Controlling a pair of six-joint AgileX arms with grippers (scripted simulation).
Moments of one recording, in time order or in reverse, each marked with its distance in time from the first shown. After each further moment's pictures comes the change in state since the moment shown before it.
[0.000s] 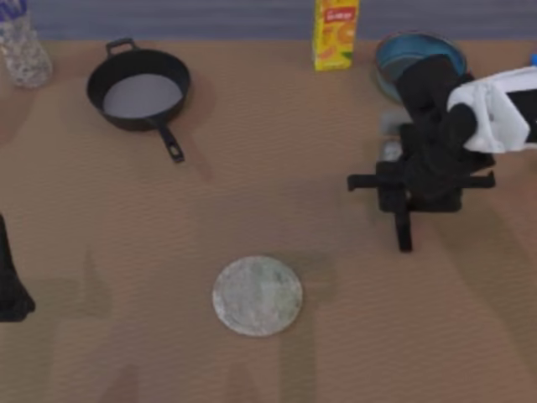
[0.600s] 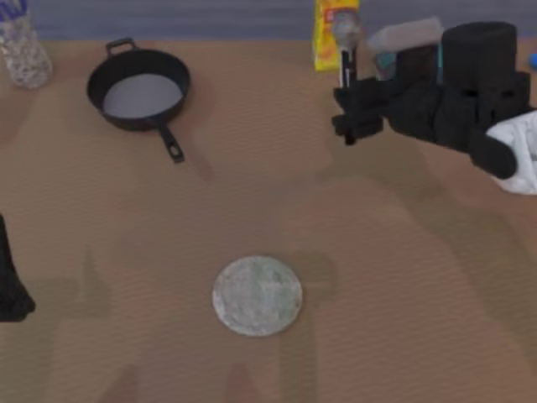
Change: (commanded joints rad) left arm 0.000 0.000 0.000 0.000 0.000 0.000; right arm -0.007 -0.176 -0.256 0.893 -0.254 -0.196
